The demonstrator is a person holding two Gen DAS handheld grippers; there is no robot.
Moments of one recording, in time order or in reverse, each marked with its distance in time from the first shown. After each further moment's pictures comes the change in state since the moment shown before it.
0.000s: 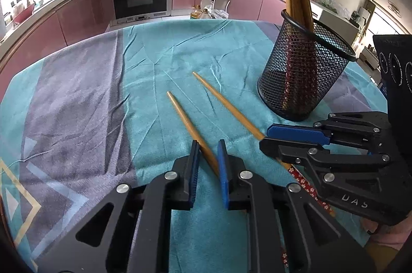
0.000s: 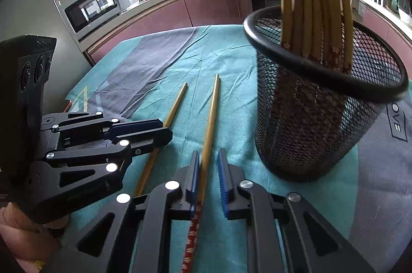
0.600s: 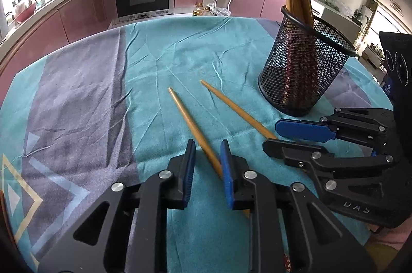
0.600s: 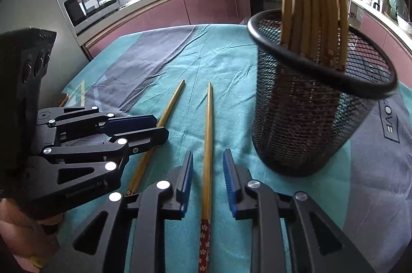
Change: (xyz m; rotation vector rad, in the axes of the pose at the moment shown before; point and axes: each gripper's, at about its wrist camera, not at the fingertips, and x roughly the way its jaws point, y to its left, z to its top) left arm 0.000 -0.001 -0.002 -0.002 0.013 0.017; right arm -0.003 0.008 -0.002 -0.043 0.004 -0.045
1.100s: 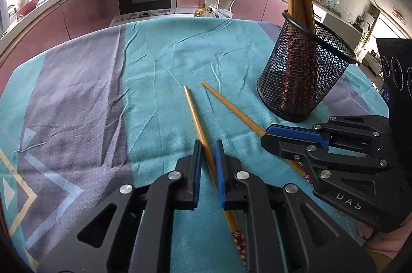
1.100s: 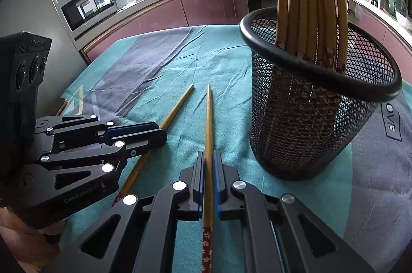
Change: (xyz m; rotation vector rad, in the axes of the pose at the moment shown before) left arm 0.001 -0.002 0.001 -0.038 -0.005 -0.013; right arm 0.002 -0.007 0.001 0.031 -0.004 0.016
